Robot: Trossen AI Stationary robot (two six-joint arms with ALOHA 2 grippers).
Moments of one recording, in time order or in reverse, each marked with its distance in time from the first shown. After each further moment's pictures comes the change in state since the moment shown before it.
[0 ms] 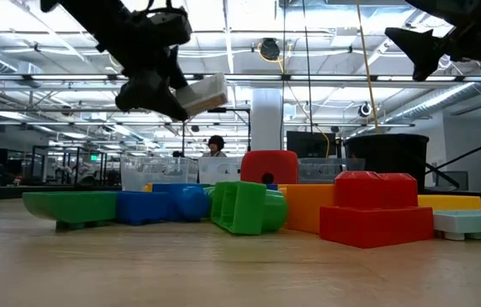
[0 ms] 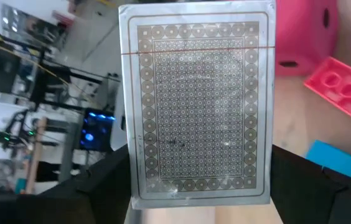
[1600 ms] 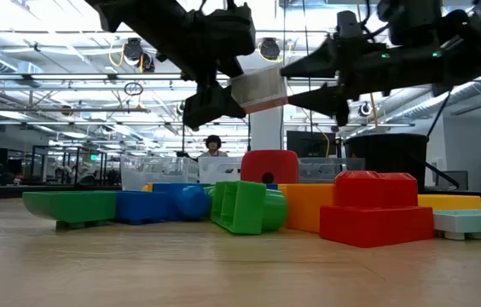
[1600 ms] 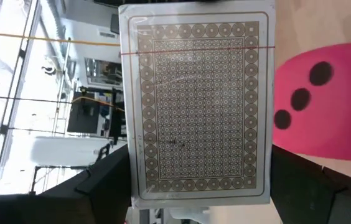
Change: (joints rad) left arm -0.031 0.345 0.178 0.465 -0.196 0.473; right arm -0.137 1.211 0.377 0.394 -0.014 0.314
